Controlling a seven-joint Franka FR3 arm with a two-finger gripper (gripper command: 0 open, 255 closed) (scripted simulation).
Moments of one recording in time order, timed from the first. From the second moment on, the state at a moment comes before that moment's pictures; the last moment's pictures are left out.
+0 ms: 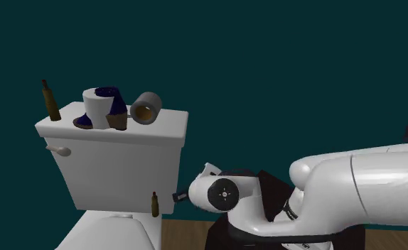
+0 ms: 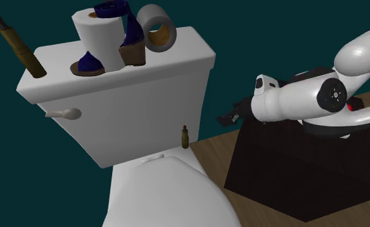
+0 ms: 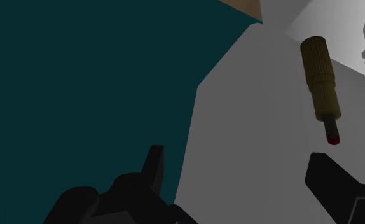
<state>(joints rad) -0.55 -0.77 1.60 -2.73 0.11 2.75 1.36</state>
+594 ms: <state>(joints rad) -0.94 -1.18 2.00 -2.37 0.15 2.74 1.64</state>
